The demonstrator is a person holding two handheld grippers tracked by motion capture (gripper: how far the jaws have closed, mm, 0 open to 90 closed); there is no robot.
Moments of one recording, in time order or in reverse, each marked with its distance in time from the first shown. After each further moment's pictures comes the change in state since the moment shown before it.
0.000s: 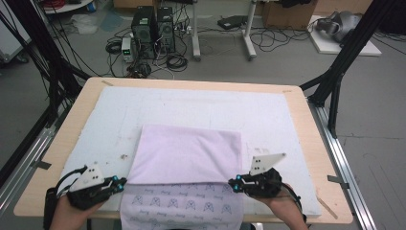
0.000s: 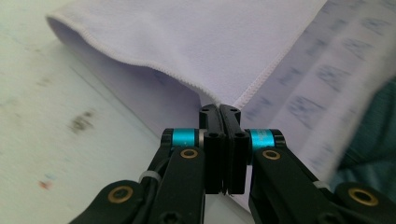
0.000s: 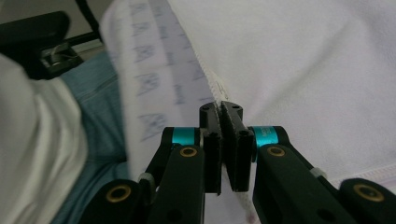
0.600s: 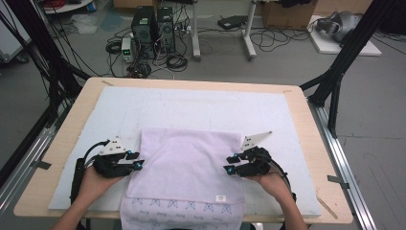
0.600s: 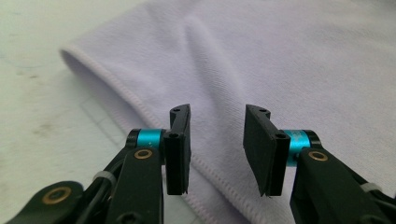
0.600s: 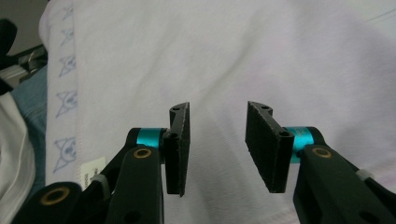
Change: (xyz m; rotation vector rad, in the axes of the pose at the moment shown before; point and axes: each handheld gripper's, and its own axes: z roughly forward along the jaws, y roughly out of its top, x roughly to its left) left arm 0.057 0.032 0.077 0.026 -0.013 -0.057; right arm -0.066 0.011 0.032 0.062 -0.032 0.090
